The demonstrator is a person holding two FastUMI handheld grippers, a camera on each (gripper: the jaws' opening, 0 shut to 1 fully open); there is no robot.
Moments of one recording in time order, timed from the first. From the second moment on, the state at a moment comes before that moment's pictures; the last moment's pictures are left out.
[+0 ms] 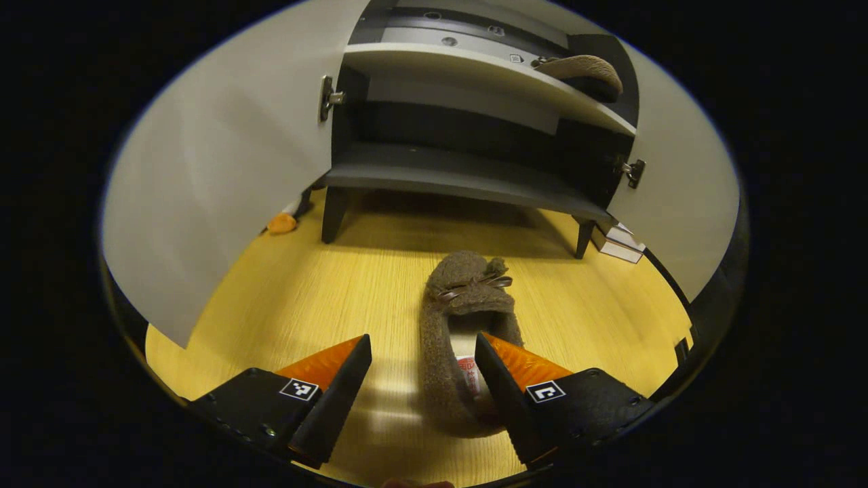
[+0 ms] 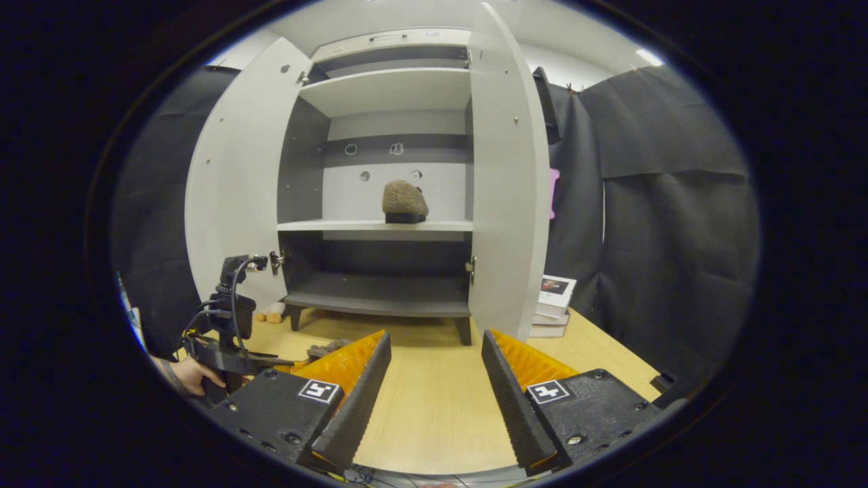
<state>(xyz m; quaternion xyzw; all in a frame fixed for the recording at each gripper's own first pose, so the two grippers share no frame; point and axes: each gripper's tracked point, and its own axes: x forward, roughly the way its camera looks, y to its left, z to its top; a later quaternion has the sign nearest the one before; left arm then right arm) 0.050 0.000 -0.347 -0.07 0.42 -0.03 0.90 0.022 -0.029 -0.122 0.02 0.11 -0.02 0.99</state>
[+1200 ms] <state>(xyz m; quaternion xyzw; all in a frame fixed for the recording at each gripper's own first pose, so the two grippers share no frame) 0.092 -0.012 -0.383 -0.10 0.40 -0.01 0.91 0.035 -0.019 -0.120 0.01 0.13 -0.02 0.99</state>
